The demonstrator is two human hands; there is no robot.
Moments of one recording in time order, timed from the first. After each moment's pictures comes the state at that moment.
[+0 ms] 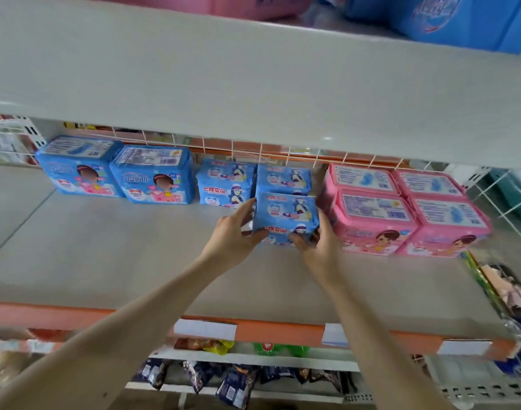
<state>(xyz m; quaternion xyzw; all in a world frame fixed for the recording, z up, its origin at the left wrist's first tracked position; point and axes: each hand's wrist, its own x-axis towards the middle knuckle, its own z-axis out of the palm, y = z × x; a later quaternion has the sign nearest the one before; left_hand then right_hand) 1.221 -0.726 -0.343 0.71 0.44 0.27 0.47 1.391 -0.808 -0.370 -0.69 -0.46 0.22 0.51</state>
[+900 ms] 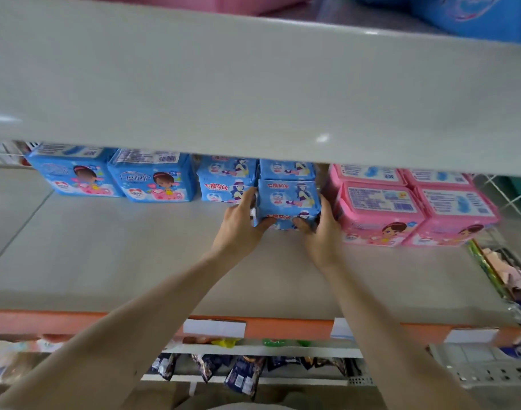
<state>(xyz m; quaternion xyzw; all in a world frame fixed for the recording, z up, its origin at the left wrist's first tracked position) 1.234 -0.711 -0.353 0.75 0.47 0.28 0.37 1.387 -0.790 -0.367 -0.74 -0.44 0.16 0.48</state>
